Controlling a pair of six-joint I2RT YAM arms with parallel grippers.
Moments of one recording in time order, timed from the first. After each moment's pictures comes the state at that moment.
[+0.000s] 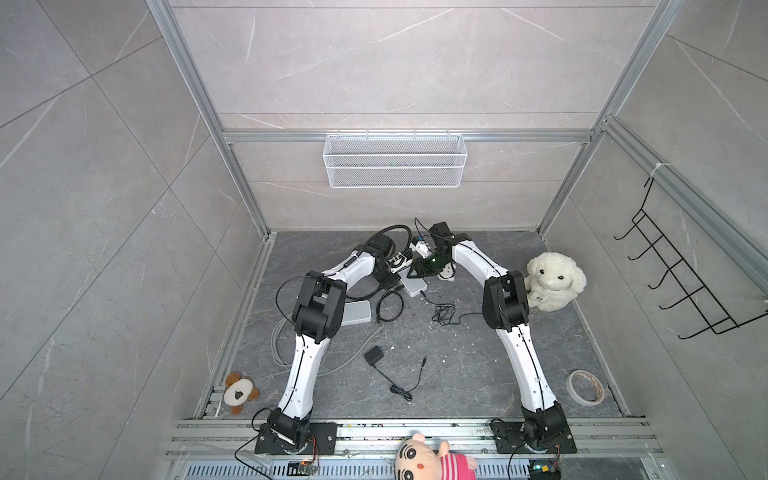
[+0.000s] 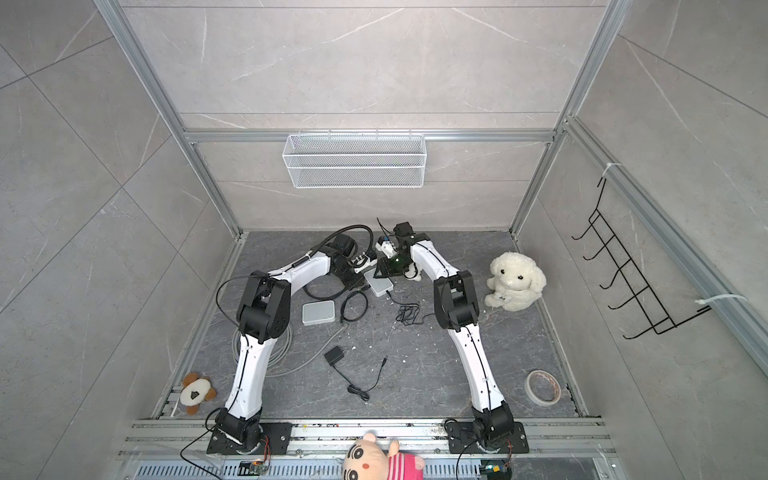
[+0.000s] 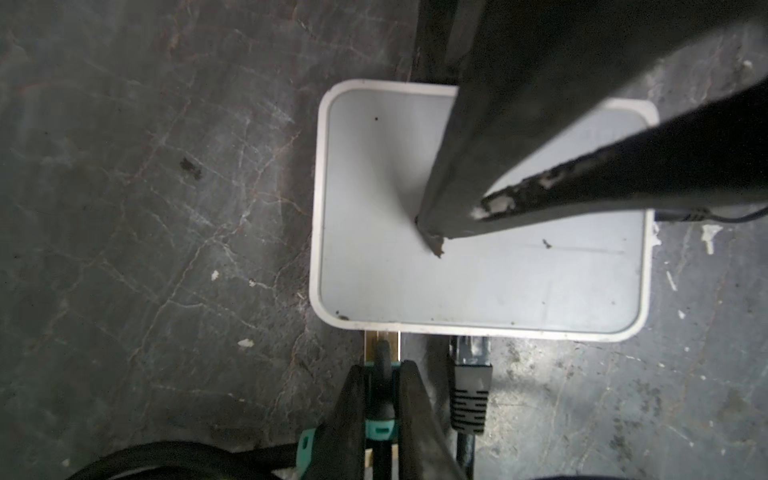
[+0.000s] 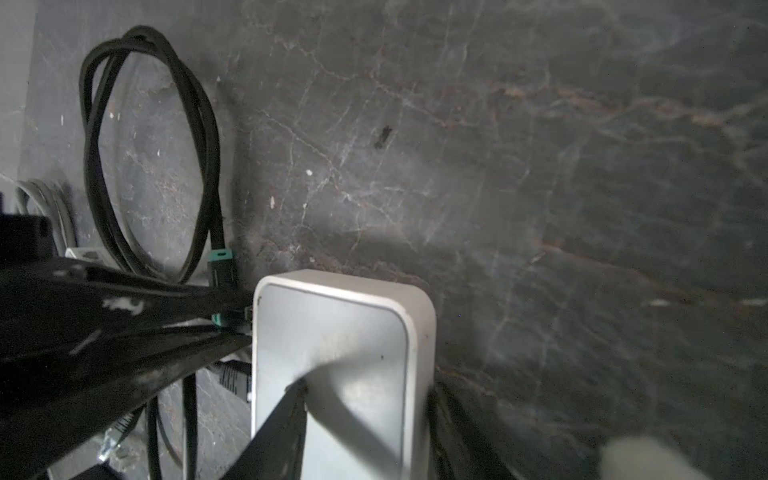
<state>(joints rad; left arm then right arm) -0.47 2.34 1.90 -0.72 0.25 0.50 0.35 2.60 2.33 -0.92 -0.56 -0.03</state>
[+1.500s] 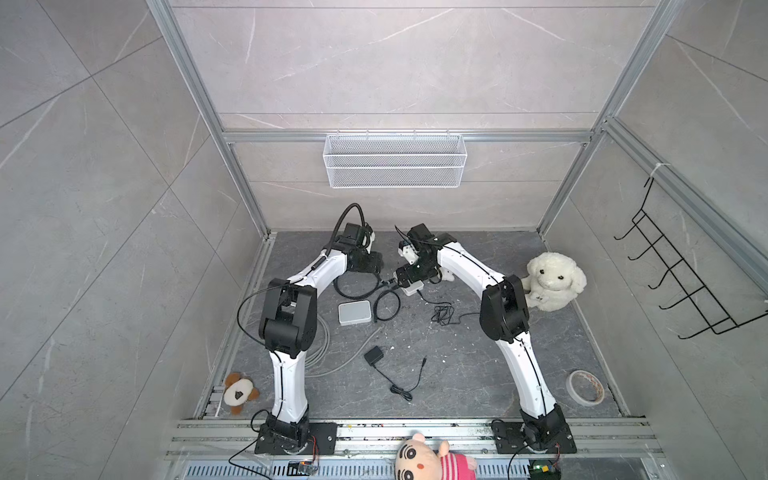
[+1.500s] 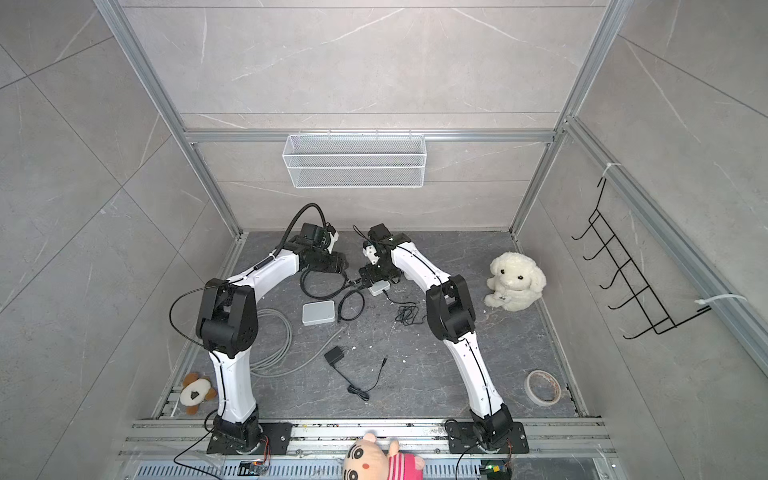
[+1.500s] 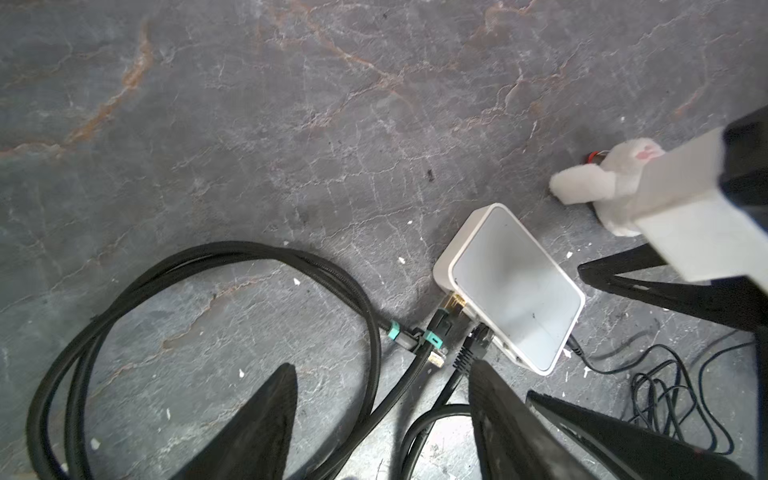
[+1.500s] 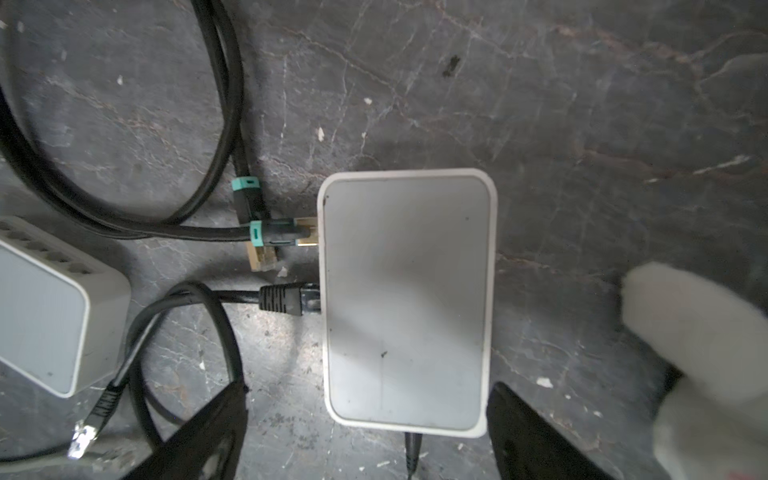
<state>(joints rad) -0.33 2.04 1.63 -0.54 0.21 -0.15 0.53 2.44 2.22 -1.02 -0.13 0.00</state>
